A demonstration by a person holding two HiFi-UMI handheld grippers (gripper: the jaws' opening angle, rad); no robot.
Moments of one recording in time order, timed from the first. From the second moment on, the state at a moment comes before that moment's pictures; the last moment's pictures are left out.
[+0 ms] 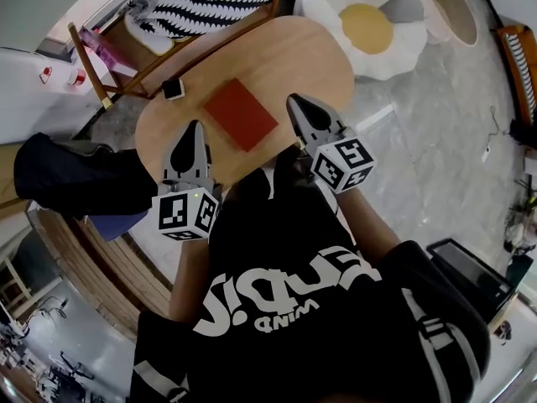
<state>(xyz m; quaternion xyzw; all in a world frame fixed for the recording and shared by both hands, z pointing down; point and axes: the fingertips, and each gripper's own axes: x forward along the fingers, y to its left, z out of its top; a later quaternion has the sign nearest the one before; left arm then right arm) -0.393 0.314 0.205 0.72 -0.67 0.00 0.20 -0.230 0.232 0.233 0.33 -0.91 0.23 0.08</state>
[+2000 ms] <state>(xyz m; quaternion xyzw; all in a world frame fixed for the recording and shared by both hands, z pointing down) -0.414 0.256 0.505 0.68 -0.68 0.03 0.27 -0.315 0.171 0.512 0.24 -0.92 0.24 0.17</state>
